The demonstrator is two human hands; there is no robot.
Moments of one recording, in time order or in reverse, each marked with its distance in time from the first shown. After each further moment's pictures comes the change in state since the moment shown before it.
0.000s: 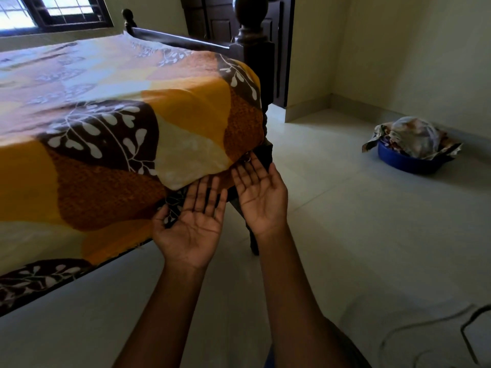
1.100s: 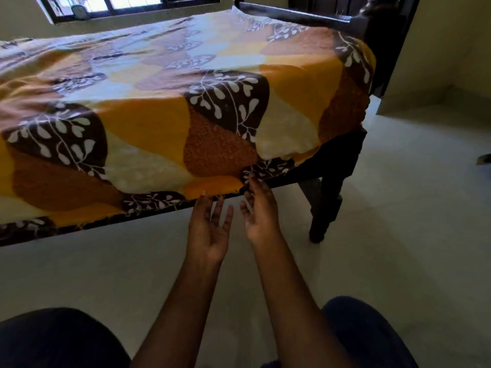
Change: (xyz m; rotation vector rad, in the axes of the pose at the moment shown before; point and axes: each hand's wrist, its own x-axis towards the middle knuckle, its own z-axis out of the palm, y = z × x) left_hand -0.065 0.063 -0.024 0.441 0.682 0.362; right_hand -0.040 0.127 0.004 -0.559 0.195 0.284
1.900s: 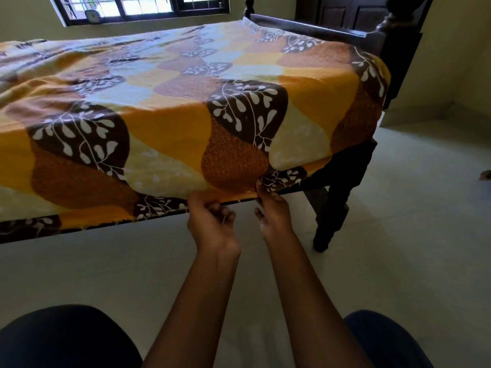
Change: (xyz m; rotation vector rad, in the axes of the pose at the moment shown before) left_hand -0.037 0.028 0.034 0.018 0.224 0.100; right_hand 0.010 -0.001 0.001 -0.230 0.066 -0.050
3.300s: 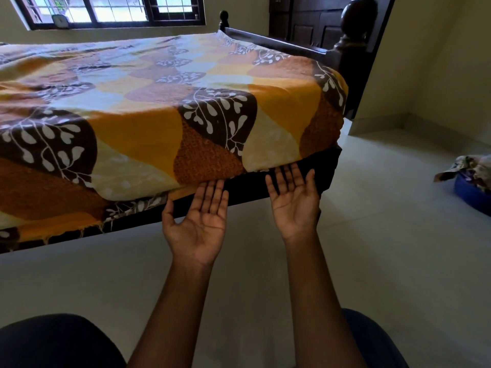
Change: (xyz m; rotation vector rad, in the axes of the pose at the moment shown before) left_hand 0.015 -0.014 -0.010 -0.484 -0.524 -0.264; right_hand -0.014 -0.058 -0.052 0.699 -0.284 -0.231
